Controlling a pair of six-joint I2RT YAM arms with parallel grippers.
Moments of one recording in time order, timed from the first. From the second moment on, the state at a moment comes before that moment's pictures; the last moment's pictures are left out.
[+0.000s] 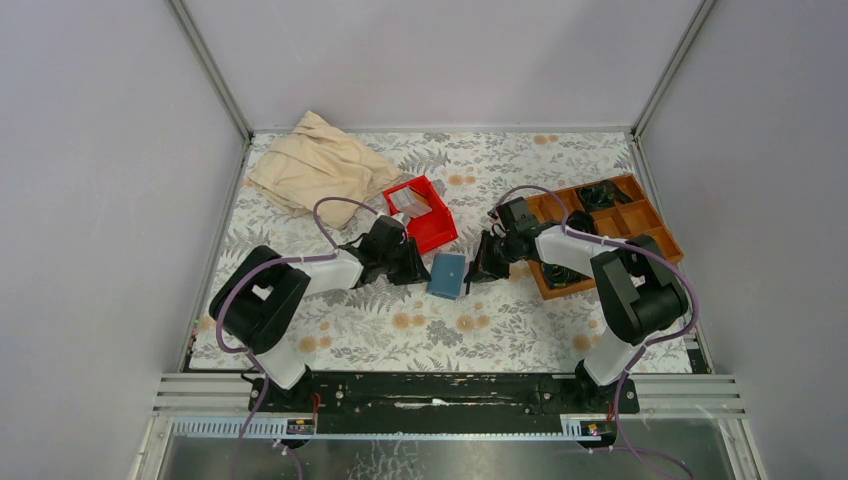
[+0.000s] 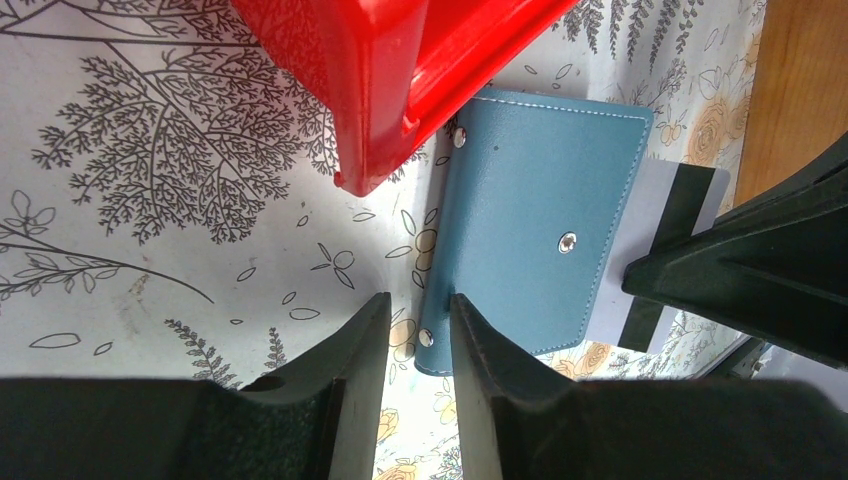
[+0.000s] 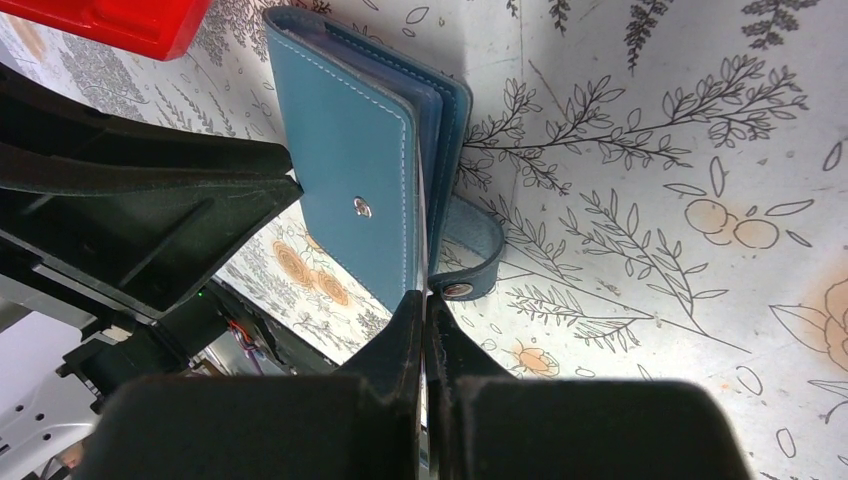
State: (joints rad) left arm -0.59 1.67 0.76 0.06 0.24 -0.77; right arm 0.45 1.70 0.90 -0.31 -0.50 0.71
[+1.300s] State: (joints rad) left arm -0.59 1.69 0.76 0.08 0.26 -0.77; right arm 0.44 1.70 0.89 -0.29 -0.52 0.70
